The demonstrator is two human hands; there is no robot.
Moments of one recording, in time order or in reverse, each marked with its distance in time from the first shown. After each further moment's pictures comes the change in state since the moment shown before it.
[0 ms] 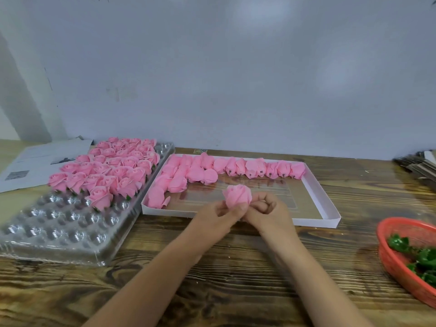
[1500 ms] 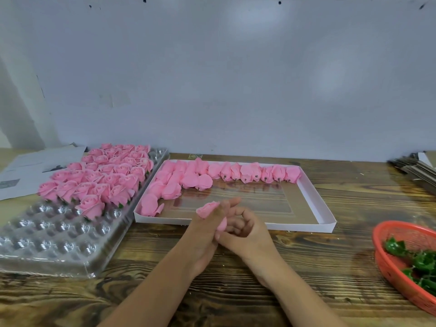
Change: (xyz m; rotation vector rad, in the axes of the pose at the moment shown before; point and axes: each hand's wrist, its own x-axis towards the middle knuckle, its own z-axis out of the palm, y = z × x) left_hand 0.001 -0.002 0.010 -0.533 -0.021 0.054; right_hand -0.020 0.001 0.018 0.046 -0.198 -0.009
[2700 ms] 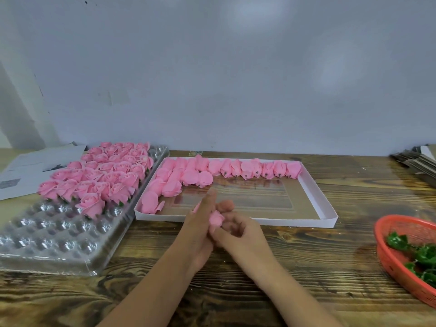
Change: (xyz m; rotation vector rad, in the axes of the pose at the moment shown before) left_hand 0.003 -0.003 -0.003 -0.165 0.150 -0.011; right_hand -0.005 0.009 0.011 -0.154 0.041 0.094
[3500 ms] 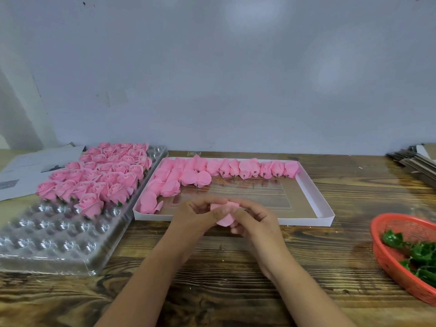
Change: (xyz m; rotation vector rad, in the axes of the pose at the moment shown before) left_hand -0.005 0.017 -0.015 0.367 -0.141 0.233; right_hand 0.006 -0.010 -0.020 0.256 0.102 -0.061
